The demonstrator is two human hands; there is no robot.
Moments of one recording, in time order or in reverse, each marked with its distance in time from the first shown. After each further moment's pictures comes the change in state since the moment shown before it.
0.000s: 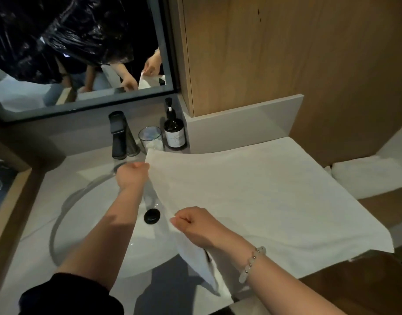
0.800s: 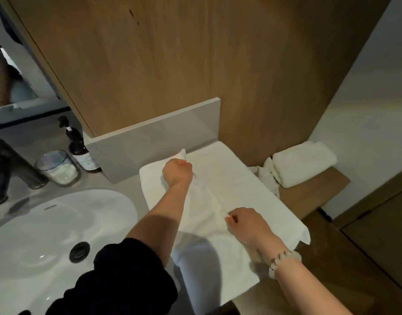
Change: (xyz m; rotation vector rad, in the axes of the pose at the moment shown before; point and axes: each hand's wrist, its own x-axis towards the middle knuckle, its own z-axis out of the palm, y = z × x) left_hand -0.152 0.112 0.234 -0.013 -0.361 0.130; right_hand -0.098 0.181 -0.158 -0.299 0.355 0.596
